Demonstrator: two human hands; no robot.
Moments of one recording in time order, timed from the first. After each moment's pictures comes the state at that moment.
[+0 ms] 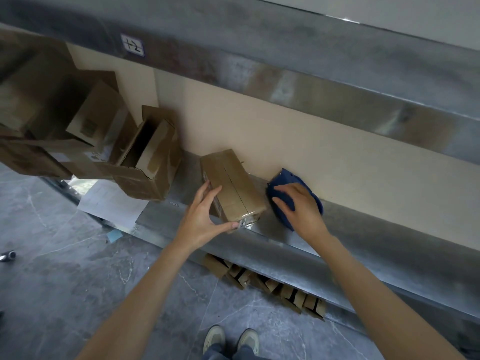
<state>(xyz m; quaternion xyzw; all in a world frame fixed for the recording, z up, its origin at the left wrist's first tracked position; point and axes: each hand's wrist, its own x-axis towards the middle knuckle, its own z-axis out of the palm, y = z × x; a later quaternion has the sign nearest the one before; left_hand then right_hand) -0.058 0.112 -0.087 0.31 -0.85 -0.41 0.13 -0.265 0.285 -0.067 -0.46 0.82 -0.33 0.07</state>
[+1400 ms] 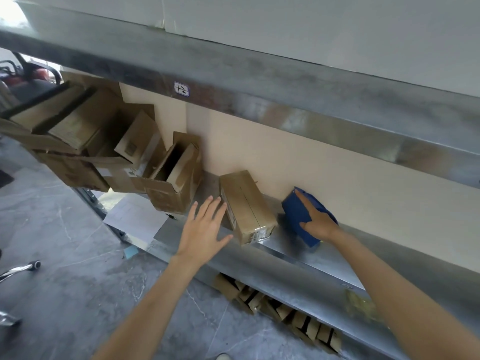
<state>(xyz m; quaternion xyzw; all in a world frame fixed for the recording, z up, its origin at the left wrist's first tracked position) -0.026 0.112 -0.059 0.28 -0.96 0.01 0.06 -0.298 0.285 -0.043 -0.38 0.86 -0.18 0.28</state>
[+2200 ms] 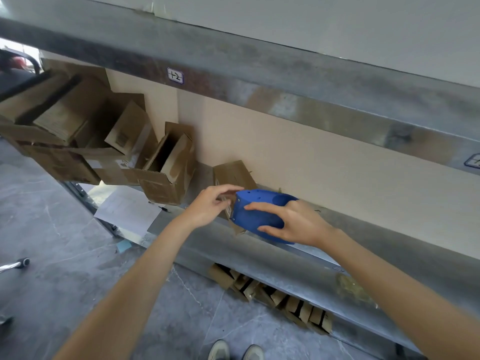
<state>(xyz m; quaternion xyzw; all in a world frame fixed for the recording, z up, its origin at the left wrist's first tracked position) -0.049 0.100 -0.003 0.20 -0.84 -0.50 0.08 -0.208 0.290 0.028 -0.68 0.73 -0.07 0.04</state>
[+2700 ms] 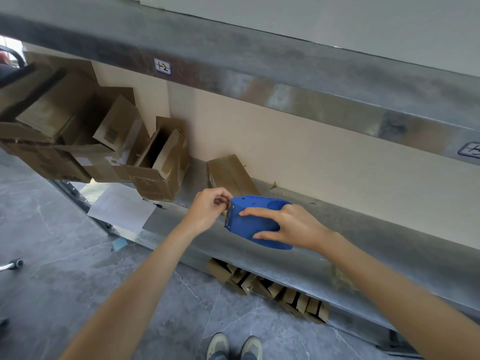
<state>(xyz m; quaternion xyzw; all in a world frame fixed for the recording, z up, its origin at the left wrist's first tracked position) -0.053 0.118 -0.023 0.27 -0.83 -0.46 0.15 -0.199 0.302 0.019 -0.68 0.72 -0.08 0.06</state>
